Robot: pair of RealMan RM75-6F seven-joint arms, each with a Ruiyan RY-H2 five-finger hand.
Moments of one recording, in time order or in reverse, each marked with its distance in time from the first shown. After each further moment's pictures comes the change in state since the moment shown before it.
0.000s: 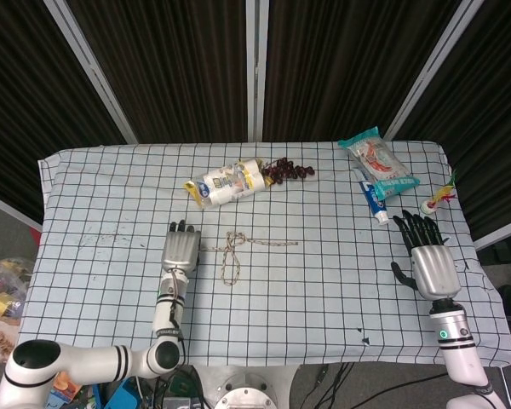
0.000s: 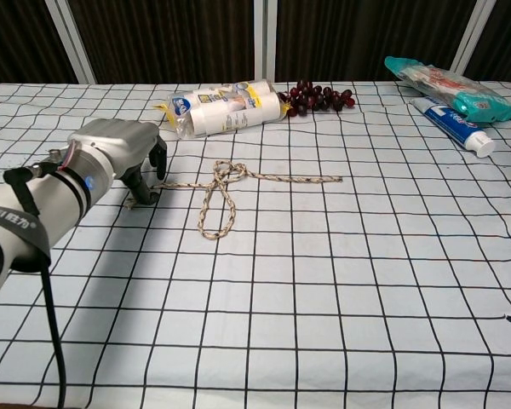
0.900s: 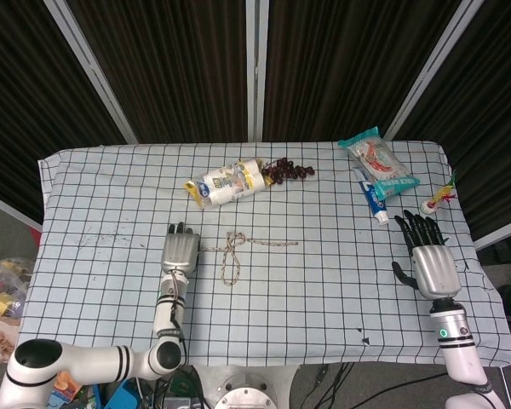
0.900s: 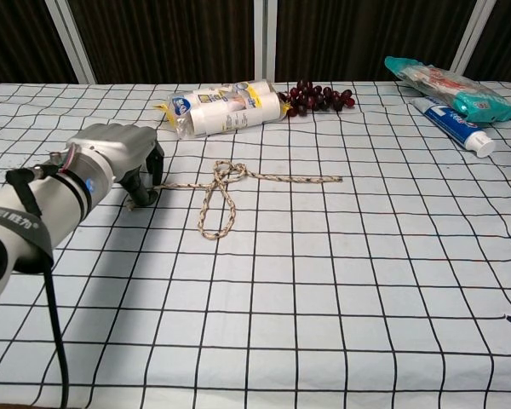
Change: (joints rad) left arm -0.009 -0.002 0.000 -0.012 -0.042 0.020 0.009; right arm 0.003 -0.012 0.001 0.022 0.014 -0.004 0.012
